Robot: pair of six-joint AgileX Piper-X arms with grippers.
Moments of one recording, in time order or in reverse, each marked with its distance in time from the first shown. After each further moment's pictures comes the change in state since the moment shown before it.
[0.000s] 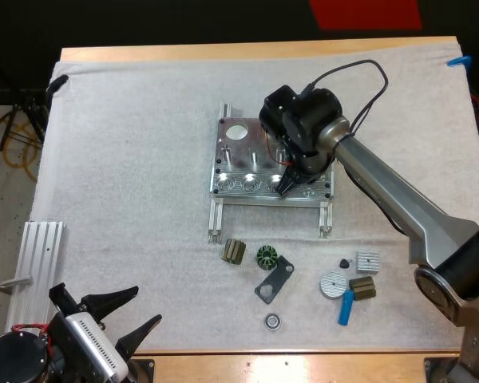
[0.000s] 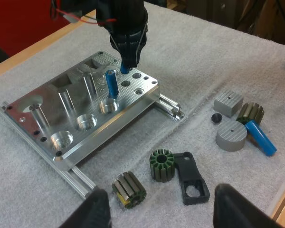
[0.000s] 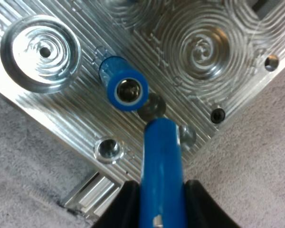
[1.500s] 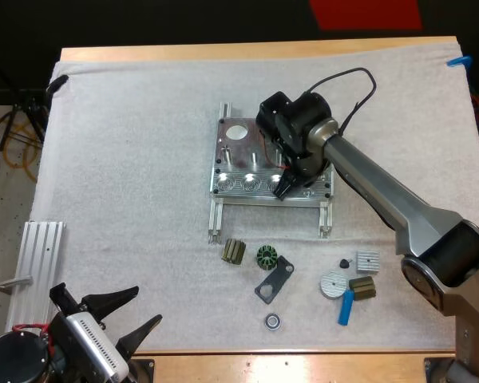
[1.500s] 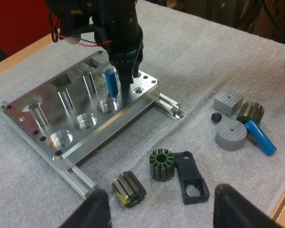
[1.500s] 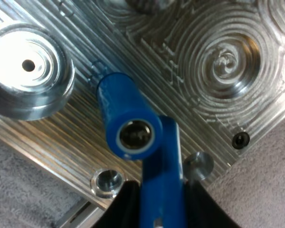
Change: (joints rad) left arm 0.000 0.000 0.004 -0.001 0.000 0.000; right arm -0.007 0.082 -0.005 -0.017 0.000 -0.003
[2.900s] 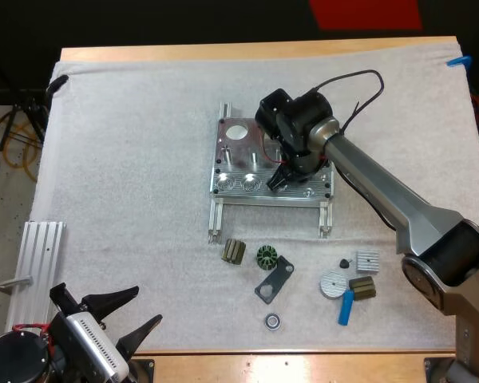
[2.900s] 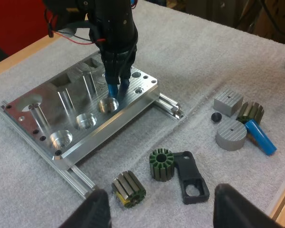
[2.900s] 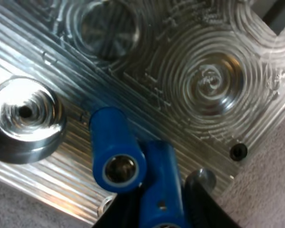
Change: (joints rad) left arm 0.000 0.000 0.000 0.000 0.001 0.000; right arm -0.011 0.000 0.000 -0.052 0.005 0.159
